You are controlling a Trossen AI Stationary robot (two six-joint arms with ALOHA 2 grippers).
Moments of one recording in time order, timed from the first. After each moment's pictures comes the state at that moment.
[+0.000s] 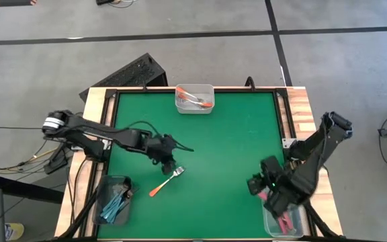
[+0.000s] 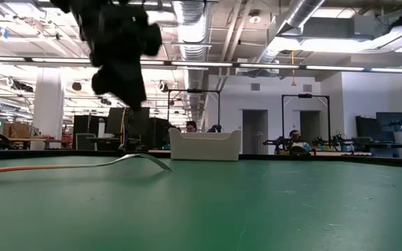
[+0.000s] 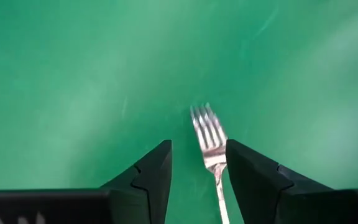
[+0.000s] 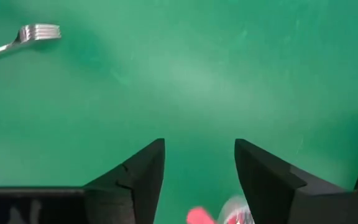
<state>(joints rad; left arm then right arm) -0.11 1.45 0.95 -0.50 -0.04 -0.65 0.84 1.50 1.35 -1.48 0.50 2.03</state>
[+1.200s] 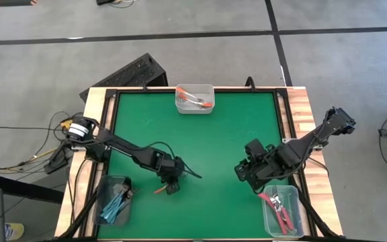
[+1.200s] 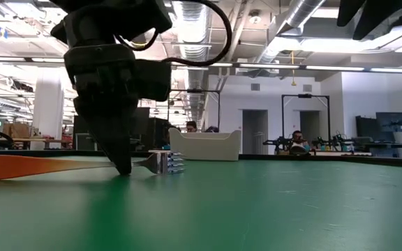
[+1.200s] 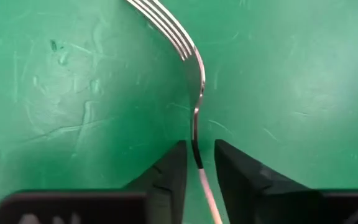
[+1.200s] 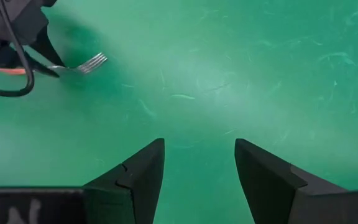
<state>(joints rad) -0.24 1.80 0.95 -0.30 0.09 -0.62 0.55 1.42 1.35 -1.29 0.48 1.53</state>
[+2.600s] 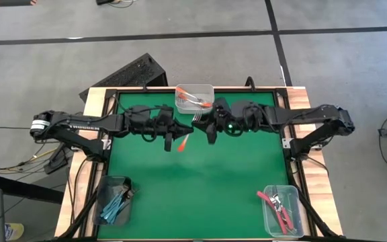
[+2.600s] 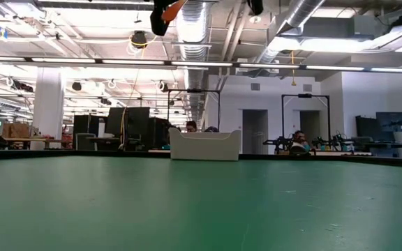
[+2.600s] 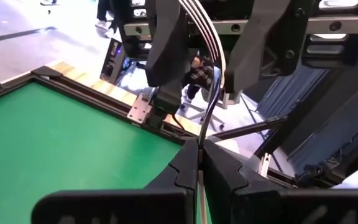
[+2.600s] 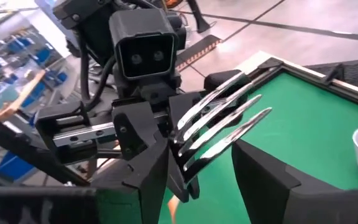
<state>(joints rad) 0.07 1.26 0.95 0.21 0.08 -0.46 0.02 1.42 1.35 -0.17 0.20 0.57</state>
